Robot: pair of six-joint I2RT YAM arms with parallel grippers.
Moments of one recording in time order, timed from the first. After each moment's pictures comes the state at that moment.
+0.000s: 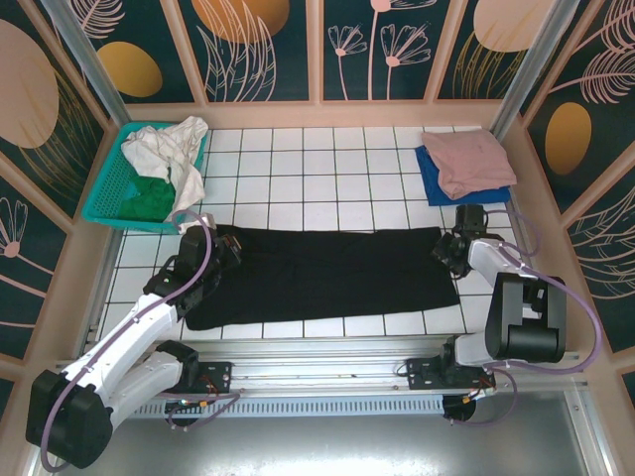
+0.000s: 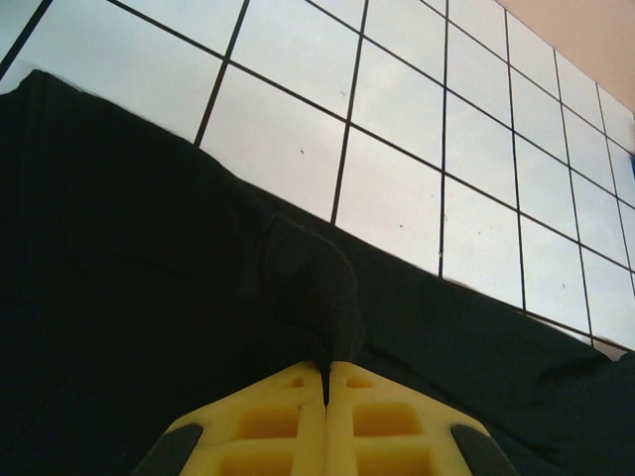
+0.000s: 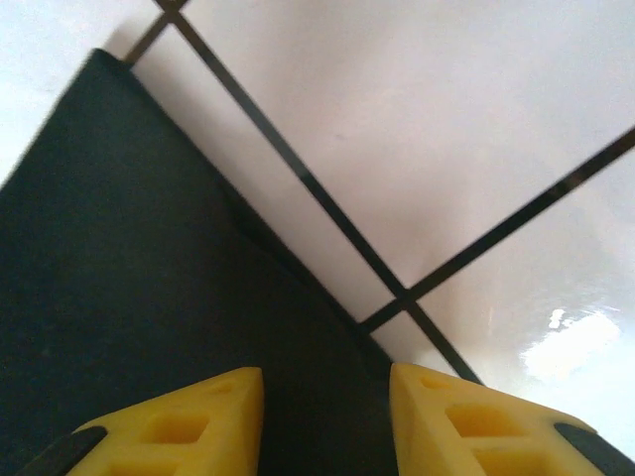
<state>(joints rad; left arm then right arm) -0.40 0.91 0.53 -0.25 -0.09 -0.77 -0.08 1.41 0.69 -0.45 -0.01 0.60</state>
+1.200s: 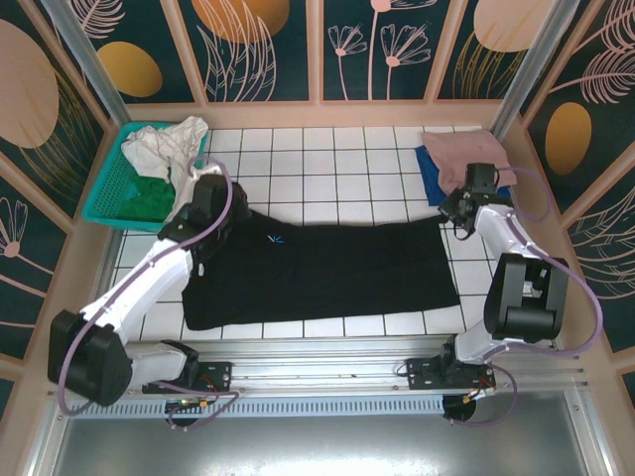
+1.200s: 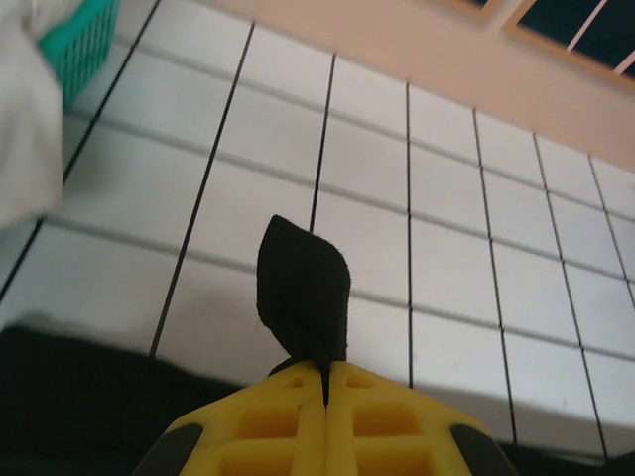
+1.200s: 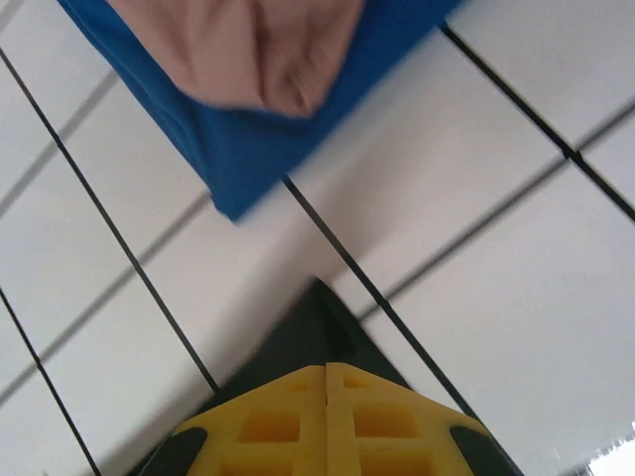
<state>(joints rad) -0.40 1.28 0.99 -0.27 -0.22 -0.59 -0.09 1.55 1.06 -0.46 0.00 0.60</state>
